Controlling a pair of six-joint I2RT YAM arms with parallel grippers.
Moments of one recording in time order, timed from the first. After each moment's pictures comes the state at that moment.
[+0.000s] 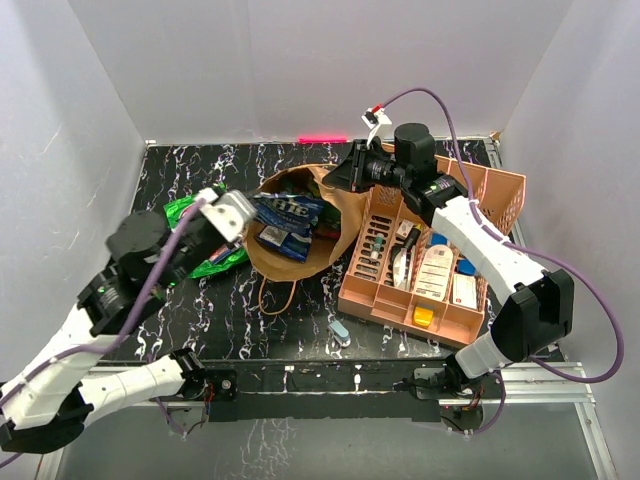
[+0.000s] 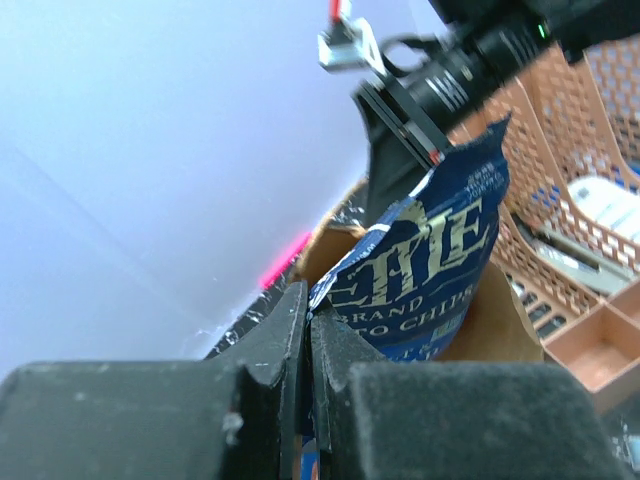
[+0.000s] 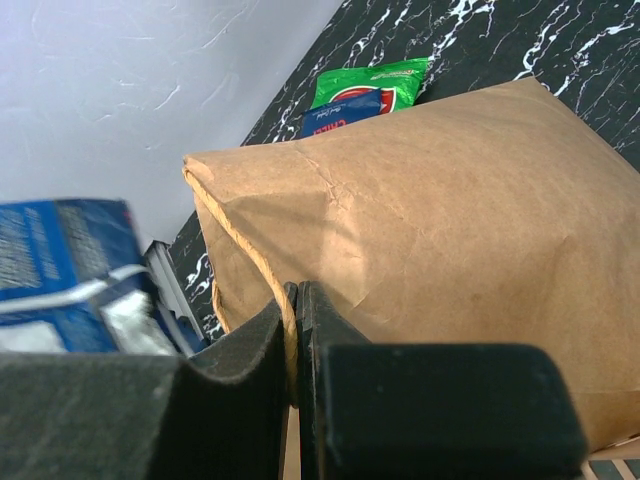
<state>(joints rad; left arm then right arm) -0.89 0.85 1.26 -0.38 -0.10 0.51 0.43 1.50 1.39 -0.15 -0.58 0.49</state>
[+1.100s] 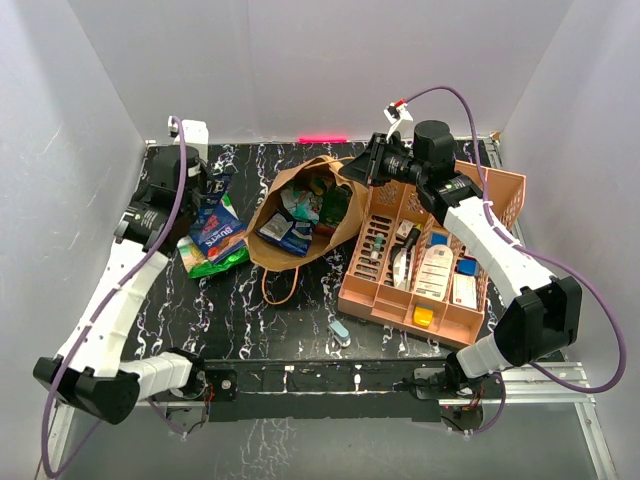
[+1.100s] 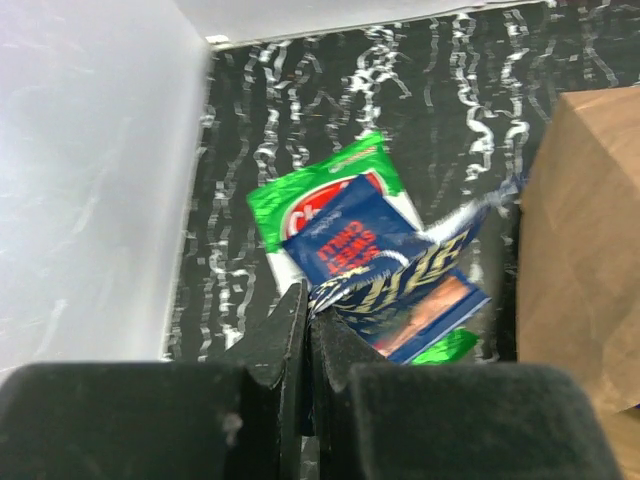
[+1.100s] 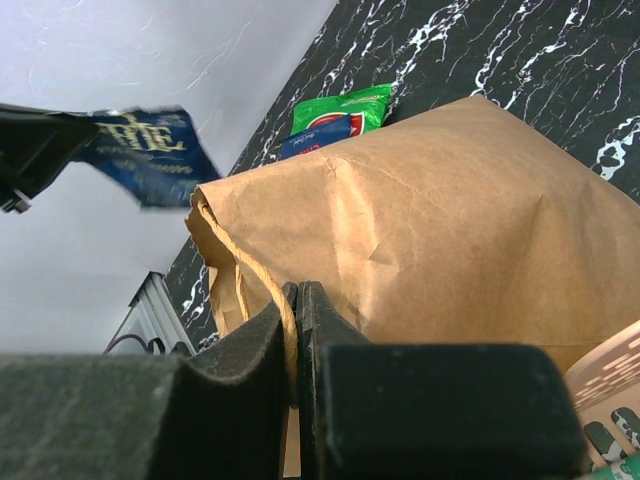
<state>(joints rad) -0.39 1.16 1.40 -0.72 -0.56 0.06 0.34 1.46 1.36 -0.13 -0.59 0.53</state>
